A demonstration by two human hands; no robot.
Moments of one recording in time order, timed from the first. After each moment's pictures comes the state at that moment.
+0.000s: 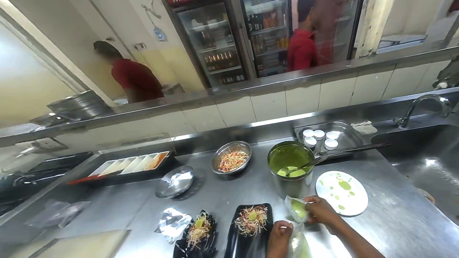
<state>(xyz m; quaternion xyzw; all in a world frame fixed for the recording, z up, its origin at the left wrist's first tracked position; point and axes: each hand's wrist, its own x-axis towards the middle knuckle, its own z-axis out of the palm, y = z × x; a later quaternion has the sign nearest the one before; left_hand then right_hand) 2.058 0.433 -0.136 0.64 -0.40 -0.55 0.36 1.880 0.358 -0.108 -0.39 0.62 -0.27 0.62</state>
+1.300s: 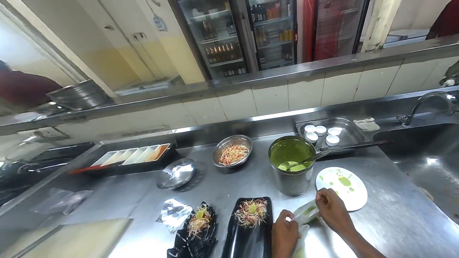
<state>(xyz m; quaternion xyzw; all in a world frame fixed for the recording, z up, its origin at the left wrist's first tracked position) 2.034 0.429 -0.109 0.70 -0.48 -0.46 0.27 1.863 0.386 -0.105 -0.59 0.65 -0.33 0.35</state>
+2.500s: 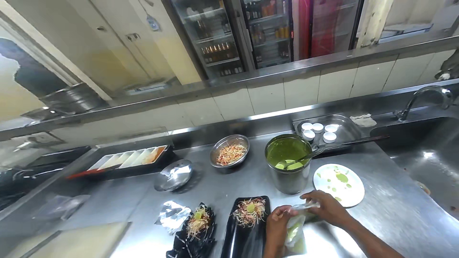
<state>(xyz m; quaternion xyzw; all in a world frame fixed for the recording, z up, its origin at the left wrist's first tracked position) 2.042 0.422 -0.129 0.57 -0.35 -0.56 0.49 1.837 0.365 -0.123 -0.77 0.46 -0.24 0.38</state>
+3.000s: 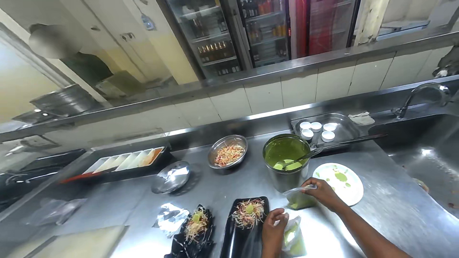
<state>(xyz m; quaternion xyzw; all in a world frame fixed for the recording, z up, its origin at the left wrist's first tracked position) 2.051 0.429 -0.136 0.62 -0.37 -0.51 0.47 1.842 0.325 -0.136 -0.58 0.47 -0.39 0.53</state>
